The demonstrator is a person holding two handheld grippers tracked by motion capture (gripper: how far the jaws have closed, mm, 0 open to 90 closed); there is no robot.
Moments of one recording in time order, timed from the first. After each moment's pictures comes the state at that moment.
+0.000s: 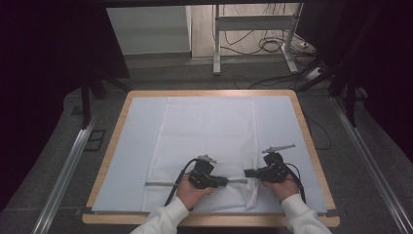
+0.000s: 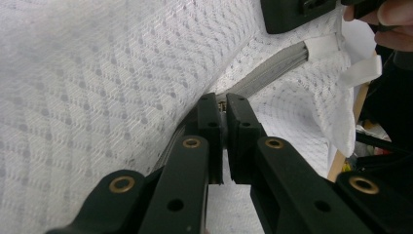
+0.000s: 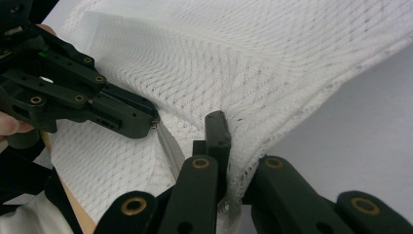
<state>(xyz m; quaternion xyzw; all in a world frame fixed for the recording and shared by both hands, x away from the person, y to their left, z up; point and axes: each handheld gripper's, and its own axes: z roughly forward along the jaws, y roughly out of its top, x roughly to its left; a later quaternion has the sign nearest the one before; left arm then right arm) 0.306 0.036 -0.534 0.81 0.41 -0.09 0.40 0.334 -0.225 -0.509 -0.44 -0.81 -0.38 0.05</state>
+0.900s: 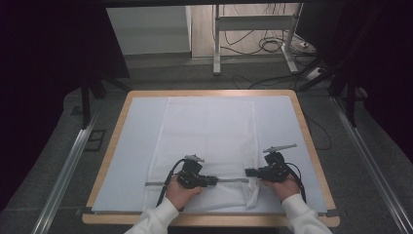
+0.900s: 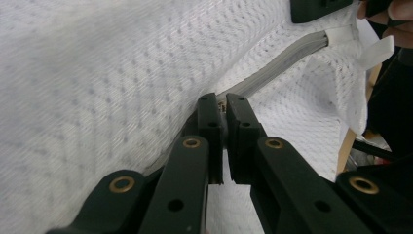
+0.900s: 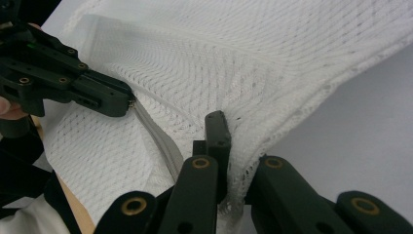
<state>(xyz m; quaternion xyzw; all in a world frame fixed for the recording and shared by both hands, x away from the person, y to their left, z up) 0.303 0.068 -0.535 0.79 0.44 -0.09 0.41 0.335 -0.228 -0.508 -0.45 -0.81 -0.39 0.05</state>
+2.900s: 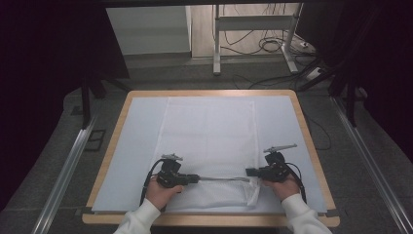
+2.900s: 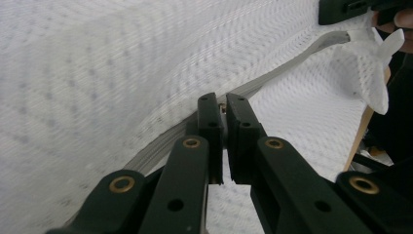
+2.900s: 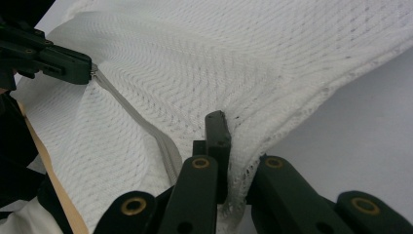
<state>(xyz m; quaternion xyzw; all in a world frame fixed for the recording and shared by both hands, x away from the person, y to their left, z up) 0.296 0.126 -0.533 0.77 0.47 -0.08 0.41 0.336 -0.230 -0.509 -0.45 -0.80 -0.38 0.04</state>
